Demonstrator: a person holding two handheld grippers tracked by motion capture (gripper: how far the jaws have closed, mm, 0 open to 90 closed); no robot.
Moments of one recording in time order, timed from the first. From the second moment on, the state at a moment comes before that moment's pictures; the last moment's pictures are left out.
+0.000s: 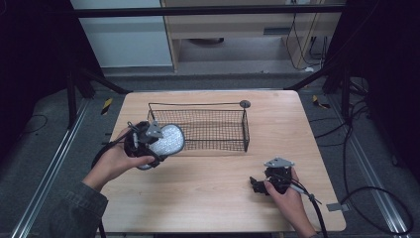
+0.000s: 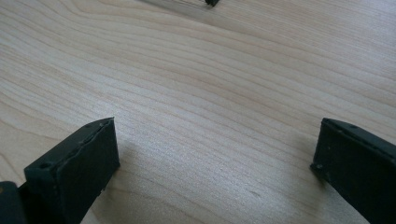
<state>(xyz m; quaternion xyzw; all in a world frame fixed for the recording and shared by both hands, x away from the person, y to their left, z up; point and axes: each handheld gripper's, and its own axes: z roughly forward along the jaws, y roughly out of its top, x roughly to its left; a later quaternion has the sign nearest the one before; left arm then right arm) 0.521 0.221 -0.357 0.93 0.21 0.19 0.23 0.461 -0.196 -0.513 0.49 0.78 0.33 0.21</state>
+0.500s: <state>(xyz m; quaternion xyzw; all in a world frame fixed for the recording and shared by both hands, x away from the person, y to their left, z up) 0.557 0.226 -0.331 0.92 0.21 0.24 0.22 0.459 -0.195 -0.513 0.50 0.78 0.33 0.21</state>
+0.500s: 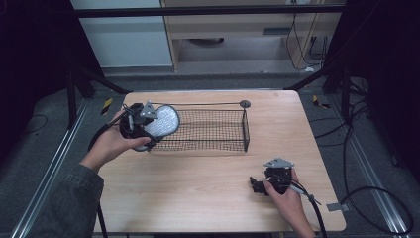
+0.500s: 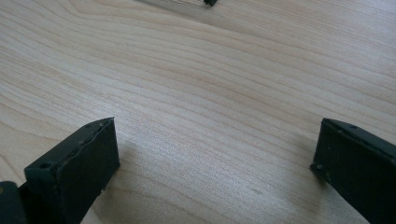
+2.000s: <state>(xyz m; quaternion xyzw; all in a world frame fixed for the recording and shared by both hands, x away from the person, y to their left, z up) 0.624 0.182 -0.344 0.95 0.13 0.25 0.14 0.463 -0.195 -0.513 0.49 0.78 0.33 0.21</state>
